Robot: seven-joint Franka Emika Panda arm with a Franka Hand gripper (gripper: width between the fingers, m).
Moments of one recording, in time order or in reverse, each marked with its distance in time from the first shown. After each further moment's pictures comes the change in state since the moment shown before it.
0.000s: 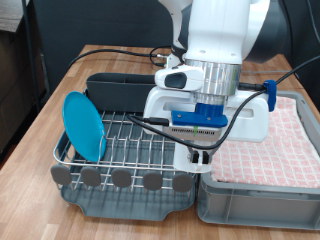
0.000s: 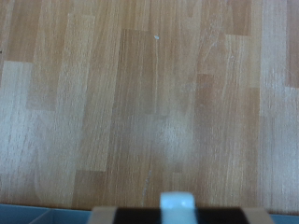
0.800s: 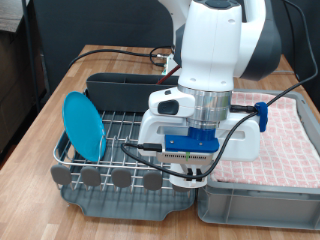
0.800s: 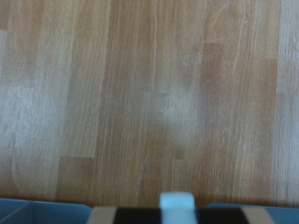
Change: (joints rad) arm -0.030 0.082 0.015 0.060 0.025 -0.058 -0.026
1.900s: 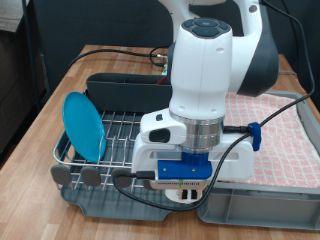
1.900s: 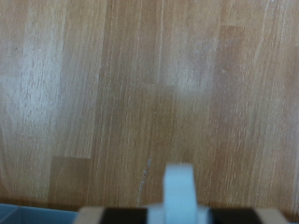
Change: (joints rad) arm -0.059 0.118 0.046 0.162 0.046 -0.147 -0.062
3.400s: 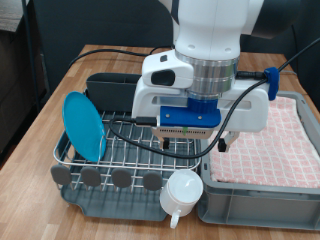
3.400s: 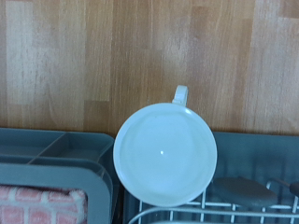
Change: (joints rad) arm 0.030 -0.136 -0.029 0.117 -0.067 -0.362 0.093
